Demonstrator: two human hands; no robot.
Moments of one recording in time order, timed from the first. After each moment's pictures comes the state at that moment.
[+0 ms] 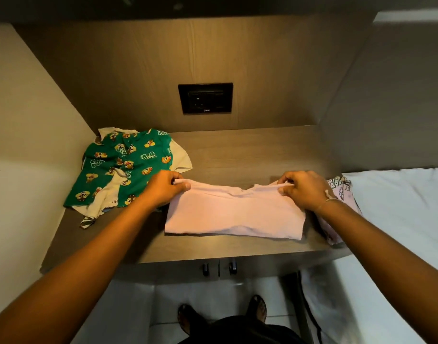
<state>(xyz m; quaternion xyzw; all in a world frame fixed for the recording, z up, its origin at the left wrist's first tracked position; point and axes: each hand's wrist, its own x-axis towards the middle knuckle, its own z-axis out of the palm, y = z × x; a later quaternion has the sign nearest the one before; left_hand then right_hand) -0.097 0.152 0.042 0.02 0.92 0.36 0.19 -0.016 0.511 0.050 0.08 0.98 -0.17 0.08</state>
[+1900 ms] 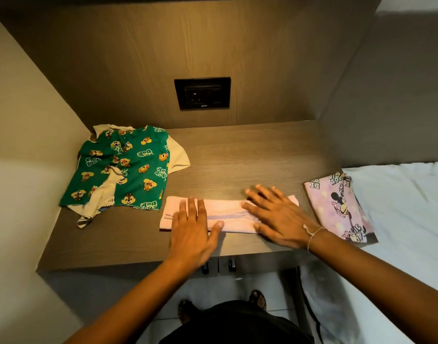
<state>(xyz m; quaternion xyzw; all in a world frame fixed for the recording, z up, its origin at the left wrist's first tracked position) 0.026 0.201 -0.004 0.13 0.98 0.10 0.13 0.038 0.467 0.018 -0.24 0.97 -0.02 0.09</state>
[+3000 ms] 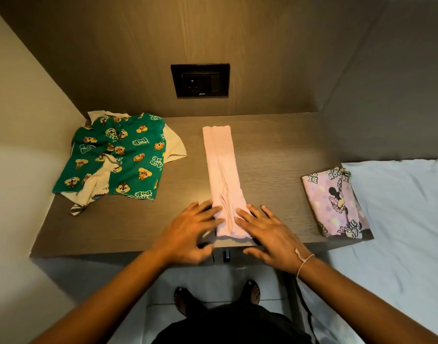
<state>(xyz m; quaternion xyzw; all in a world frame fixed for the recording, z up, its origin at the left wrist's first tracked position) 0.021 0.182 -0.003 0.42 0.89 0.16 0.11 0.084 0.447 -0.010 -0.25 0.96 -0.13 0.08</state>
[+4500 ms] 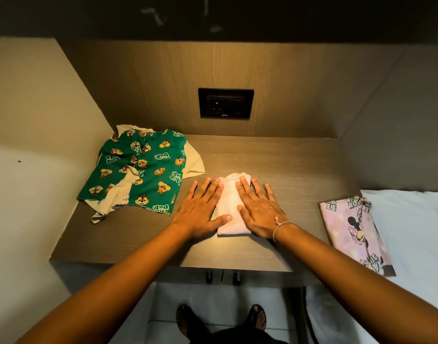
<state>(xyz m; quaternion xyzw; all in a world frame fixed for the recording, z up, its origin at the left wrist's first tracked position) -0.063 0.188 -0.029 0.28 0.96 0.03 0.06 -0.037 0.408 -0.009 -0.14 0.98 -0.07 0.10</state>
